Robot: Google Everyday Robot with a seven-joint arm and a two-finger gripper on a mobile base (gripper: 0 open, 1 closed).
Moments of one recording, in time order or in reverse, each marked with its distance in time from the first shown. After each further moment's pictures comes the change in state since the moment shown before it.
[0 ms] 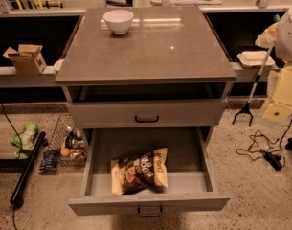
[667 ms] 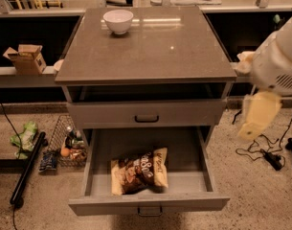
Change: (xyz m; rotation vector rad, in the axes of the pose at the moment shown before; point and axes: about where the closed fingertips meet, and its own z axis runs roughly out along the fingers) arm -0.008 0.013 0.055 -0.059 -0.053 0.019
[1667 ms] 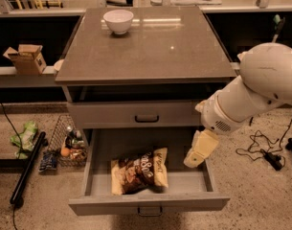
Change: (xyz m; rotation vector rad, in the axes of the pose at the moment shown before) arm -0.031 0.025 0.159 -0.131 -0.172 0.095
